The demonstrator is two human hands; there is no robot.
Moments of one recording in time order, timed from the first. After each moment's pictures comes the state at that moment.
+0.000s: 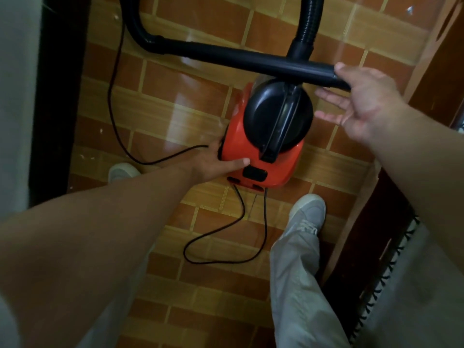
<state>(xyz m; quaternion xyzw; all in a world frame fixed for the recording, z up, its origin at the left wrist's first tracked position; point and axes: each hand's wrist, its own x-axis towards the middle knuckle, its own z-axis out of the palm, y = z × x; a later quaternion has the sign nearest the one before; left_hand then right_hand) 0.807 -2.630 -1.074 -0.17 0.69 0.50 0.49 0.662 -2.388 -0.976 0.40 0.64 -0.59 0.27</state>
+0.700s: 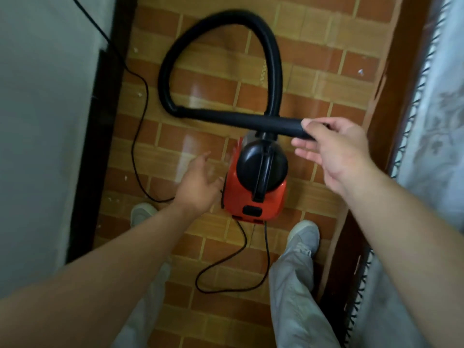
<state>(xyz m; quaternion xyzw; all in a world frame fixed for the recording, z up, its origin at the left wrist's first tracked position) 0.767 -2.626 -0.947 -0.26 0.82 0.42 0.29 0.662 -2.399 -0.866 0.36 0.69 -0.58 0.22</state>
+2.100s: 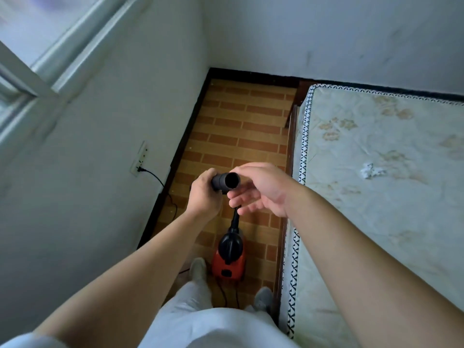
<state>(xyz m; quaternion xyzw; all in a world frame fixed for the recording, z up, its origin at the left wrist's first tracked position) 0.685 -2.527 -0.399 -0.11 0.90 0.43 -0.03 0.664 -2.359 -0.282 0.10 0.66 -0.63 0.40</state>
